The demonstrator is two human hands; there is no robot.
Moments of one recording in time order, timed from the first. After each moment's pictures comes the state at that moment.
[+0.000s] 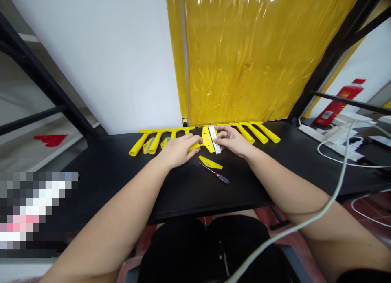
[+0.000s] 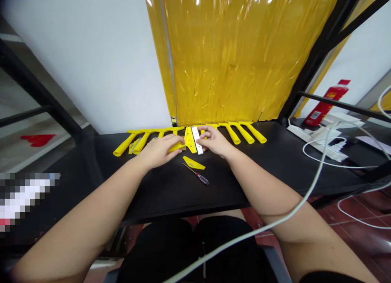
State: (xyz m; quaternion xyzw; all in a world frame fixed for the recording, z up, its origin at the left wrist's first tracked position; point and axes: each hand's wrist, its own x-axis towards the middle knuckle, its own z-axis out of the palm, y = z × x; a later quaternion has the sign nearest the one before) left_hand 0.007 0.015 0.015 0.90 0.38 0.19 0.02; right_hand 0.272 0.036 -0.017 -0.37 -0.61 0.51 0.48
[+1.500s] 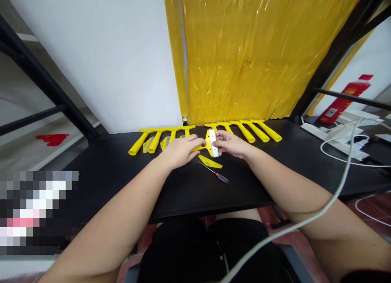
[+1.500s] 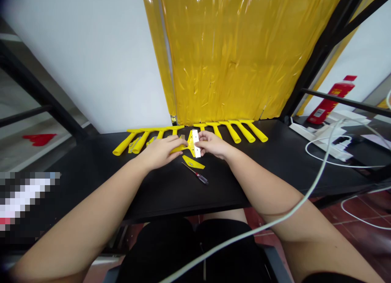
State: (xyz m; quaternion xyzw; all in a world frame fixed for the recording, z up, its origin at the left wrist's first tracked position) left_hand 0.014 0.009 0.017 0.92 0.36 0.11 -0.08; right_hand 0.266 0.036 -0.021 -0.38 -0.58 0.60 0.41
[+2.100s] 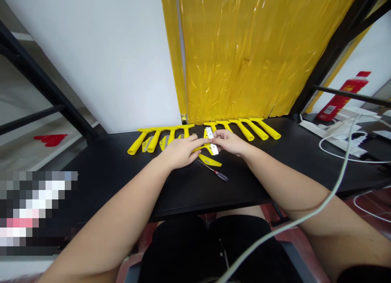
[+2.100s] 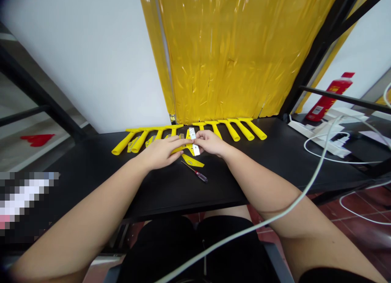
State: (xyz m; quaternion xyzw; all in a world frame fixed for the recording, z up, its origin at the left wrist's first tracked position) left_hand 0.020 0.002 0.019 0.93 0.36 0.09 -0.06; right_hand 0.260 0.034 -0.017 -0.41 -0.63 0.53 0.40
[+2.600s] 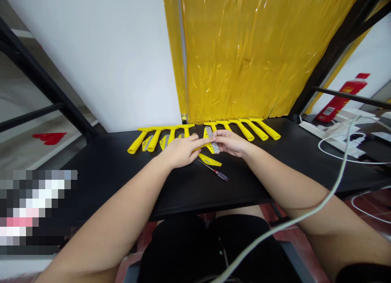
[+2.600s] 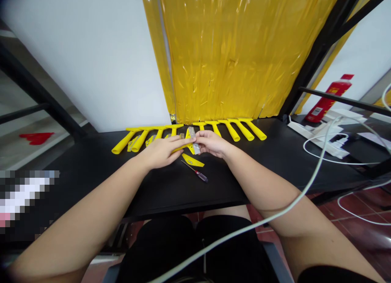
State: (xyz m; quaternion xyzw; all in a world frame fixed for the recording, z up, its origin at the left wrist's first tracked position) left_hand 0.019 0.003 0.018 0.93 0.36 0.09 -0.06; right_hand 0.261 0.029 -0.015 -0.36 -0.55 0.64 0.40
